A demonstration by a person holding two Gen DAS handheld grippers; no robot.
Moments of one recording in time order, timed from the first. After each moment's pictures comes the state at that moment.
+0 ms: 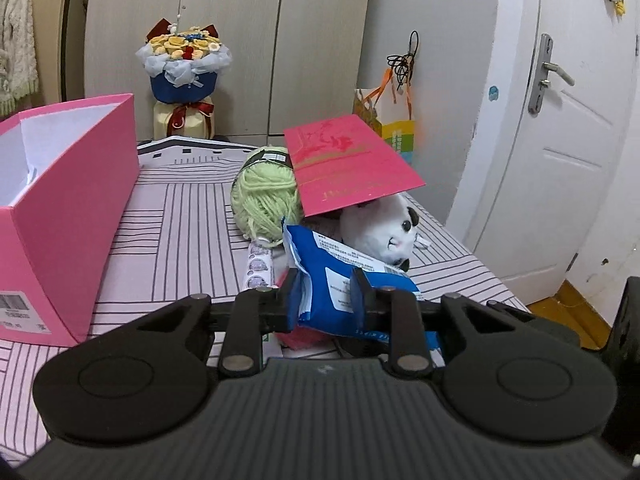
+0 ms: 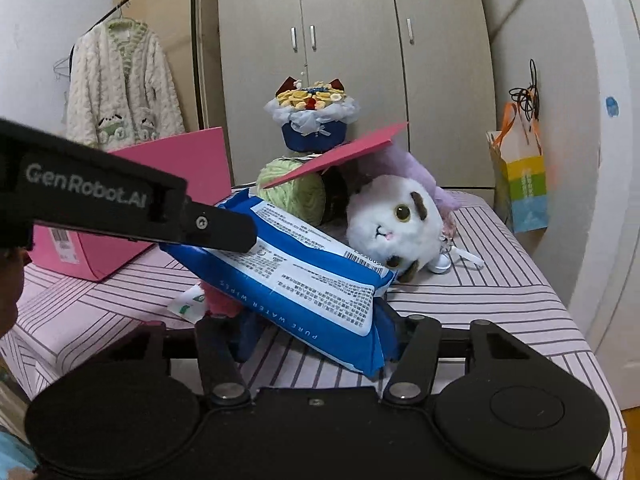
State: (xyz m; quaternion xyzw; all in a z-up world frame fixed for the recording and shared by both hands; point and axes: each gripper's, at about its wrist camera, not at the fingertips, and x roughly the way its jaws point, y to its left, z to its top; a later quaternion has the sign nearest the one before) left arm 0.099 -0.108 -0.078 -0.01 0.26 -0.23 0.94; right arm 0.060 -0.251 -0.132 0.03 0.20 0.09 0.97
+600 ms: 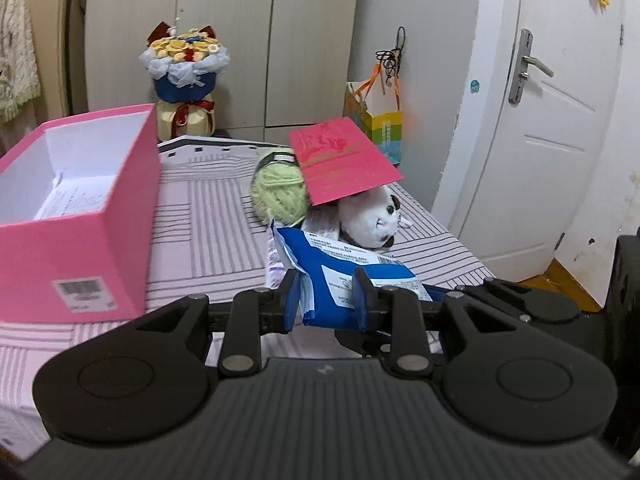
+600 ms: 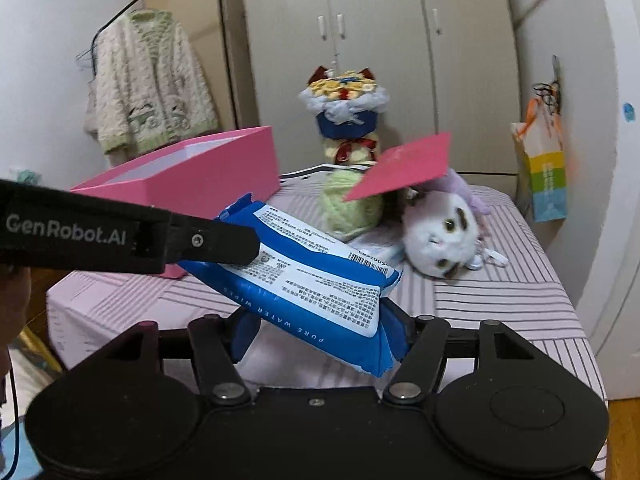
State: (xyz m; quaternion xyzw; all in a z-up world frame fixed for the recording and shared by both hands) left arm 0.050 -0.067 -0.038 0.01 0.28 -0.24 0.93; right arm 0.019 -0.222 -0.086 0.03 0.24 0.13 0.96
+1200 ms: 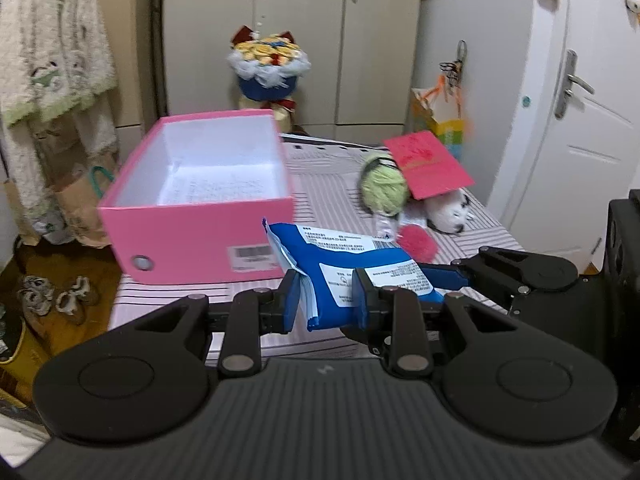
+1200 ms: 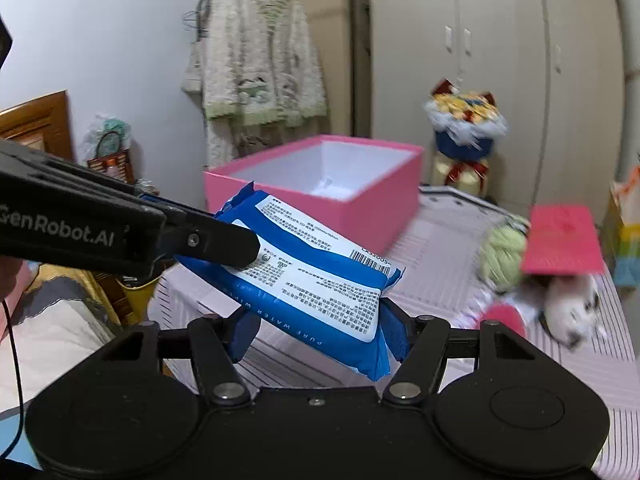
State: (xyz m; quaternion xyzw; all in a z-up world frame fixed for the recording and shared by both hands) left arm -0.004 0.046 0.016 0.01 0.29 -0.16 0.94; right arm -0.007 -0.112 -0.031 -0.05 0.24 0.26 0.93
